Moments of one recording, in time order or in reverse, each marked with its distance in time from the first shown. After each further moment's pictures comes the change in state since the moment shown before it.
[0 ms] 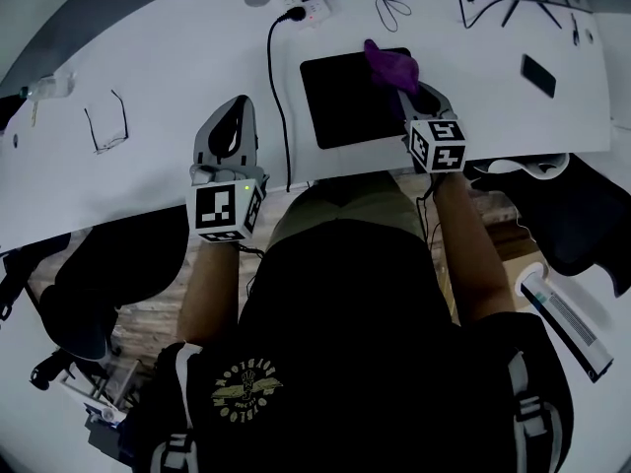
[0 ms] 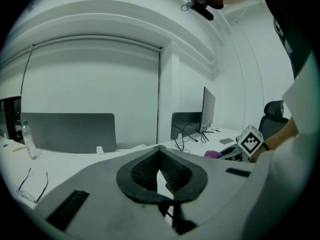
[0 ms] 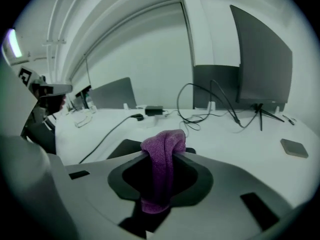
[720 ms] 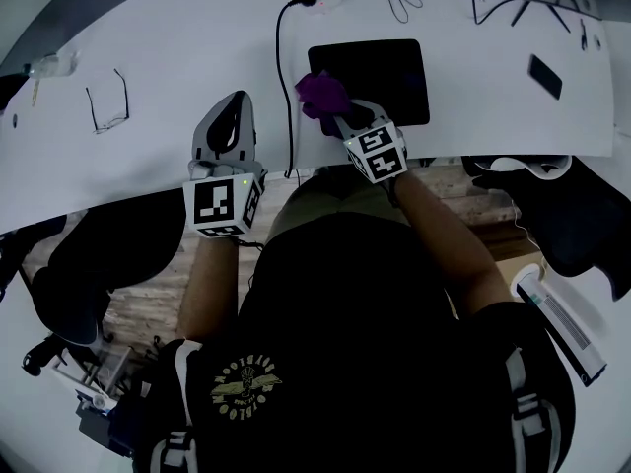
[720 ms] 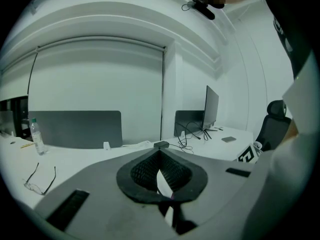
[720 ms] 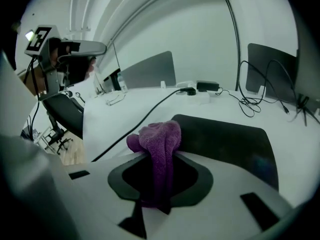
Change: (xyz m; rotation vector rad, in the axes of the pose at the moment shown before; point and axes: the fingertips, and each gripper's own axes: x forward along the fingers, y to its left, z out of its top) left arm -0.024 0.010 -0.015 -0.017 0.020 0.046; right arm 0.038 0.159 -0.068 -0.170 0.170 0.281
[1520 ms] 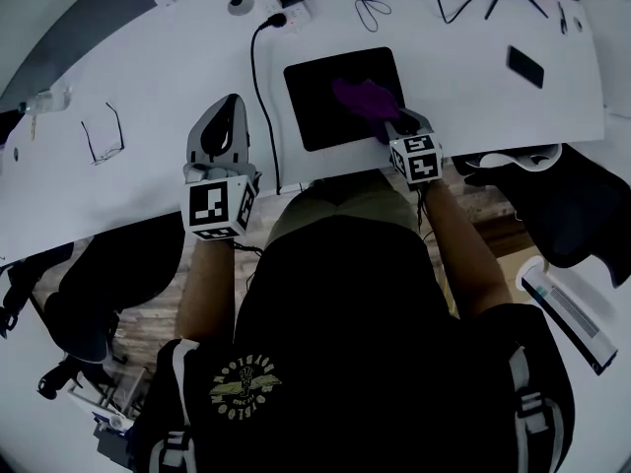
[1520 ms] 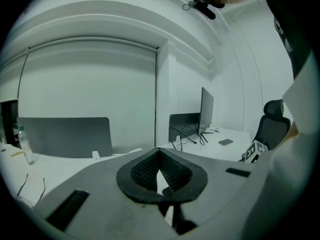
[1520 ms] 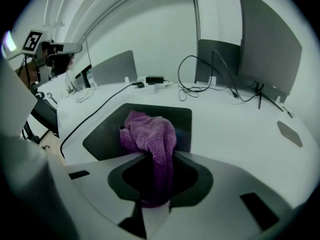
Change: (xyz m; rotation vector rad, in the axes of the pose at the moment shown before) left arm 0.036 -0.026 0.032 0.037 -0.028 -0.057; right arm -0.077 -0.138 -0.066 0.139 0.068 -0.258
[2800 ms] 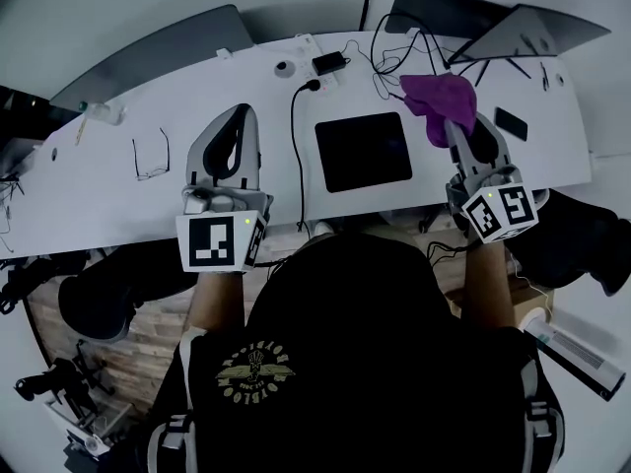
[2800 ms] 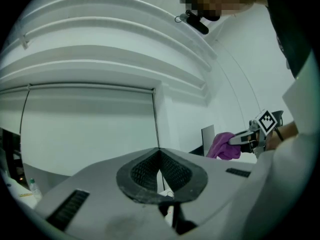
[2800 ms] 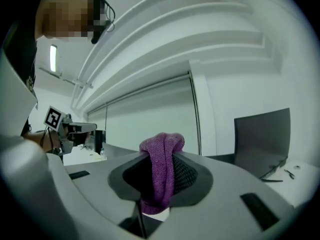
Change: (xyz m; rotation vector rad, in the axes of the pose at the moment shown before) left arm -0.098 0.007 0.202 0.132 -0.309 0.040; right arm -0.301 0.017 0.271 -0.040 -0.824 0.059
